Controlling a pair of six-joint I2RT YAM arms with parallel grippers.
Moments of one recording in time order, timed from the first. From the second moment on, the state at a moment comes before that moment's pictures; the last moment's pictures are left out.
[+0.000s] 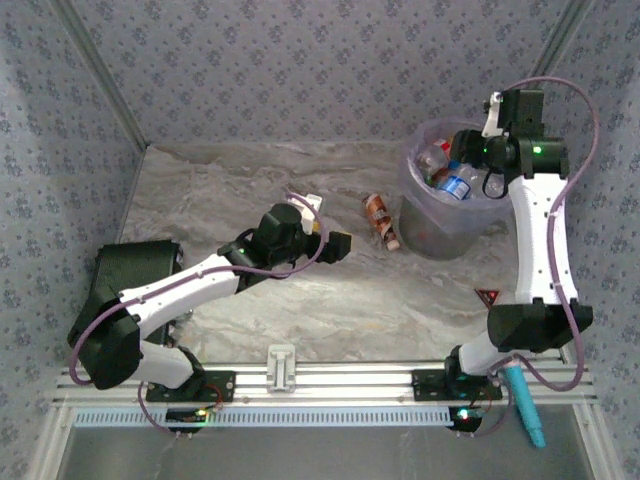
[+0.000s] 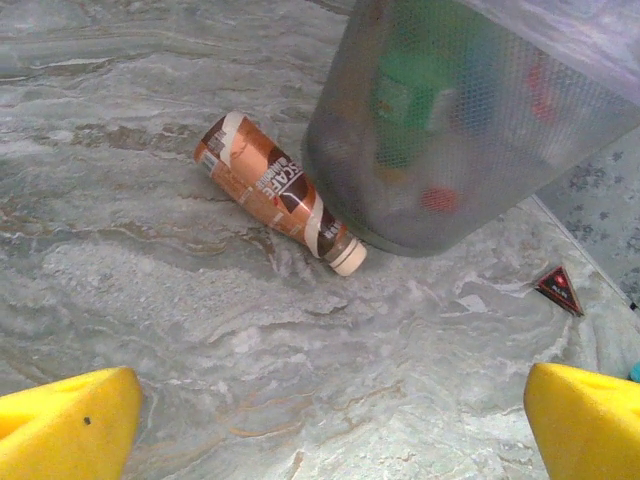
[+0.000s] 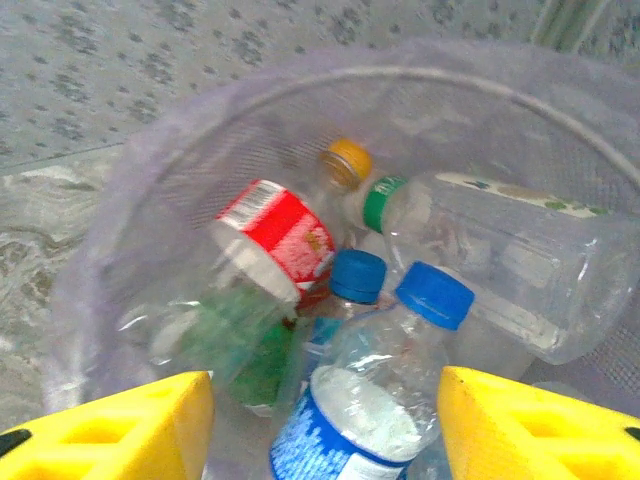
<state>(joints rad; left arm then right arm) -0.84 1.37 0.96 -0.04 0.03 -0.46 -0.01 1.52 1.91 -1.11 -0.02 0.14</state>
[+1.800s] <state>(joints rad) -0.61 1.14 0.73 -0.18 -0.09 -0.68 0.52 2.23 1.83 -1.04 0.17 -0.07</state>
